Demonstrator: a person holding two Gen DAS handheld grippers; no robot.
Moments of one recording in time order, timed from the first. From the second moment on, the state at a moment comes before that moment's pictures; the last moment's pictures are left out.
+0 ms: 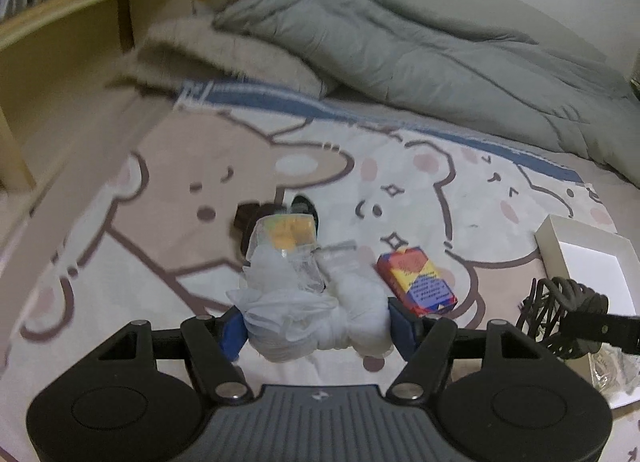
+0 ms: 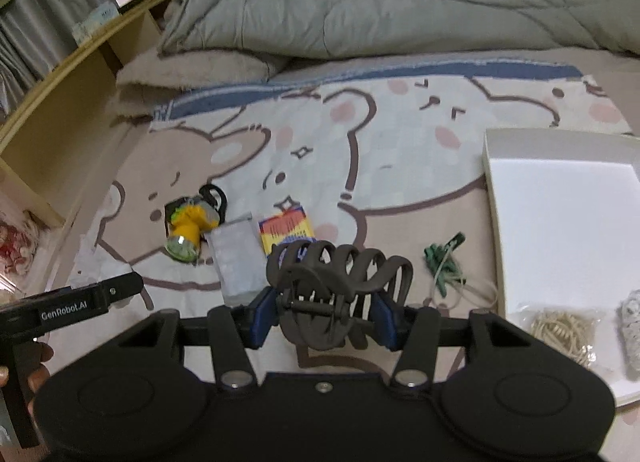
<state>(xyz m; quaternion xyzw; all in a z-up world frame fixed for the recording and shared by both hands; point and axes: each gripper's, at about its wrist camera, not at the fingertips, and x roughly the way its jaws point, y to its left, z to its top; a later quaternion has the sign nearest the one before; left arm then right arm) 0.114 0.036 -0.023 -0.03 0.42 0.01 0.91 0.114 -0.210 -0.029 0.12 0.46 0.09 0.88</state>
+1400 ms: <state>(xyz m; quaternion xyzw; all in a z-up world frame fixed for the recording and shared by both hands) 0.112 -0.098 0.007 0.05 0.35 -0.09 0.93 0.071 -0.313 0.010 0.09 0.36 0.02 0.93</state>
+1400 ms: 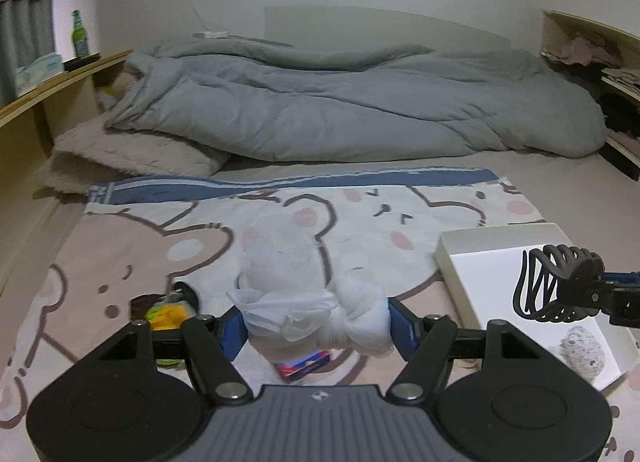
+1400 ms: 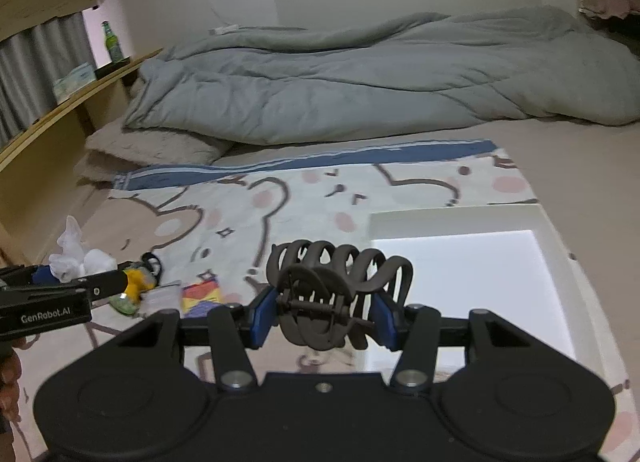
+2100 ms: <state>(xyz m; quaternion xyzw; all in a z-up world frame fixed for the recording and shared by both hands) 0.139 -0.197 -0.018 0.04 0.36 -0.15 0.92 0.061 -0.431 -0.019 0.14 0.36 -0.10 0.92</state>
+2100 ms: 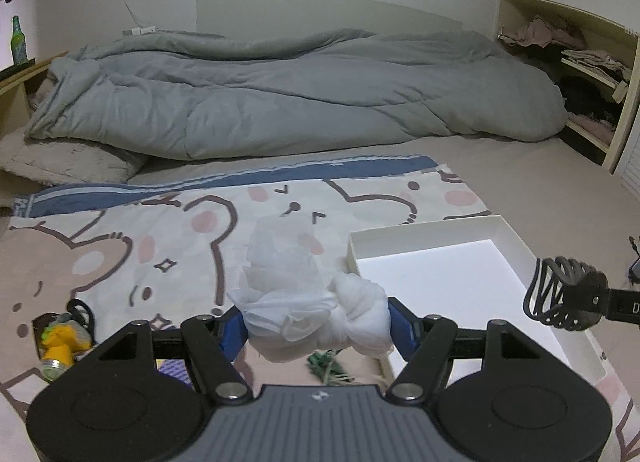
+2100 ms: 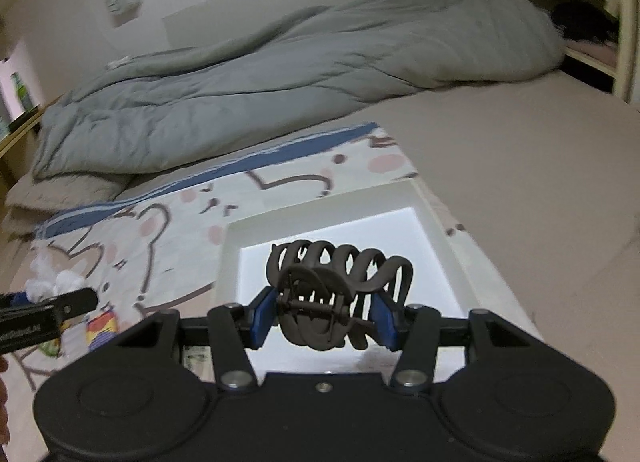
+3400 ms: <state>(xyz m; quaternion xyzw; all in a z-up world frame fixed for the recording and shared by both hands) 0.181 -0.264 -0.091 -0.07 0.48 -0.21 0.85 0.036 -0.512 -0.134 0.52 0.40 -0.28 0.70</state>
